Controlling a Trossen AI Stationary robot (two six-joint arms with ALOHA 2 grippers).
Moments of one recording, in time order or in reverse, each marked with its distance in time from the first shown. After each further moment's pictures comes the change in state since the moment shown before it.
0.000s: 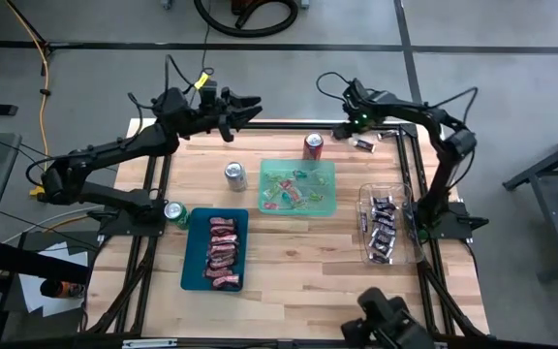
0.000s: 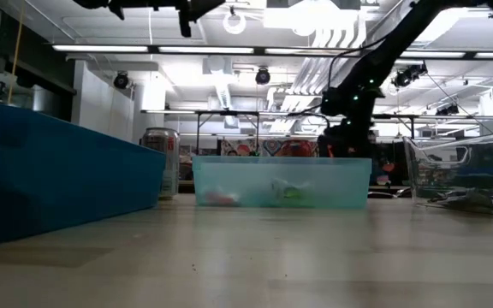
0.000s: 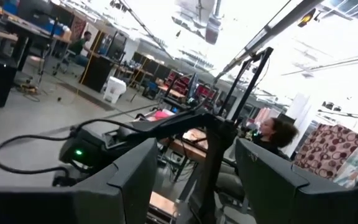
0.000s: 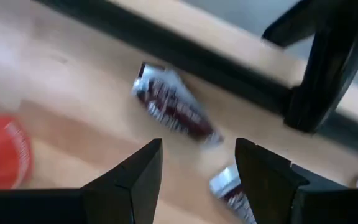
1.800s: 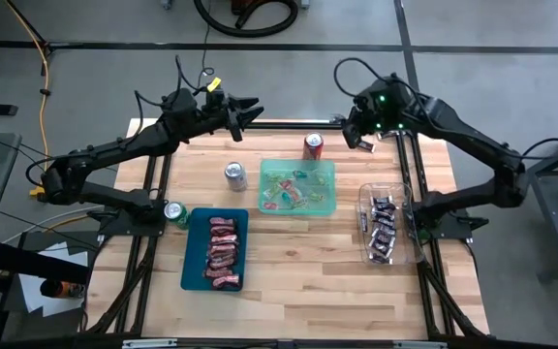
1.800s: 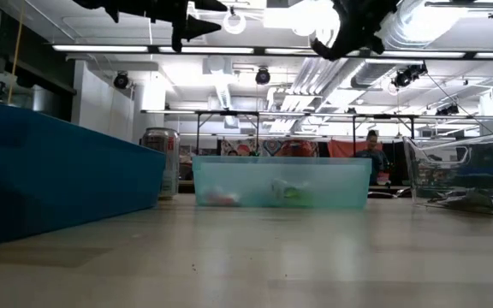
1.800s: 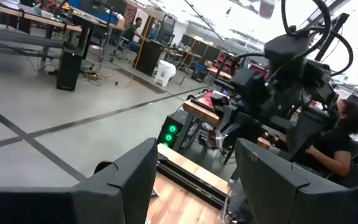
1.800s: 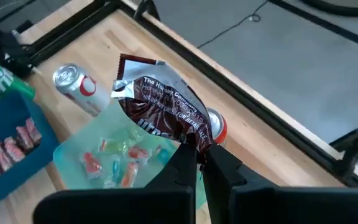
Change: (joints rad) left arm 0.000 0.000 0.000 -0.179 -0.166 0.124; right arm 0.370 -0.601 0.122 -0.185 -0.011 0.034
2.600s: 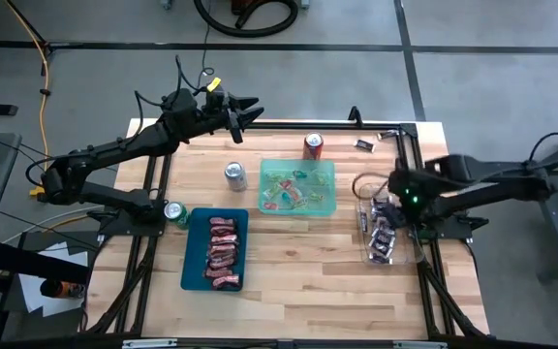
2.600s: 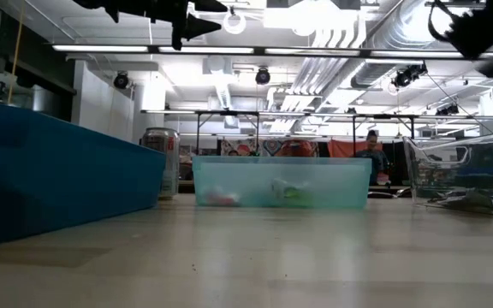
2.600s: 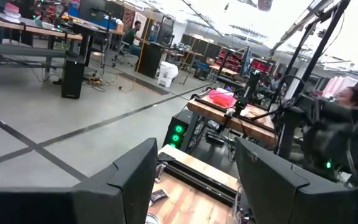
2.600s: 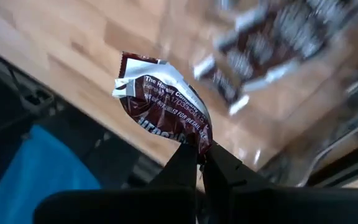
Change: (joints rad) left arm 0.000 0.000 0.000 -0.001 0.000 0.077; right arm 0.647 -0.448 -0.525 -0.420 -0.384 1.024
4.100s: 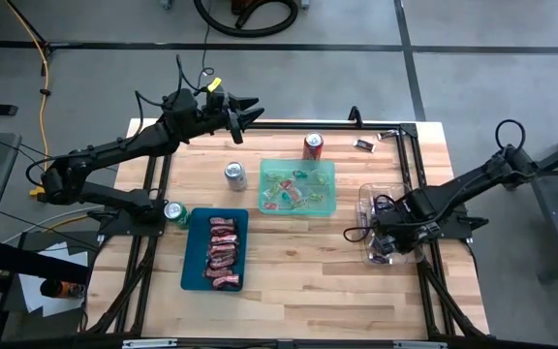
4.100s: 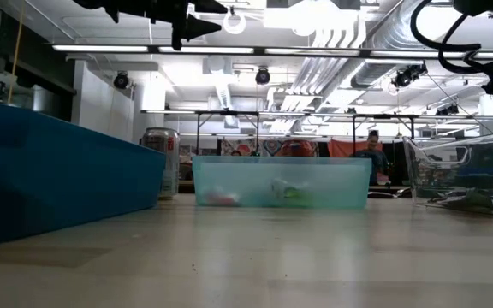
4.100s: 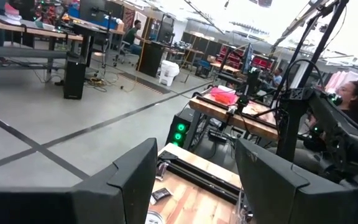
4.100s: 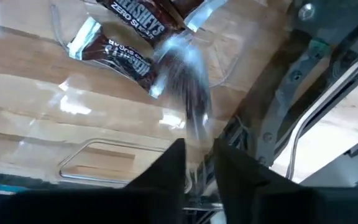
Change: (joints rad) left arm 0.000 0.001 0.000 -0.008 -0.001 0.021; right arm 0.322 0.272 -0.146 0.089 -0.021 0.395
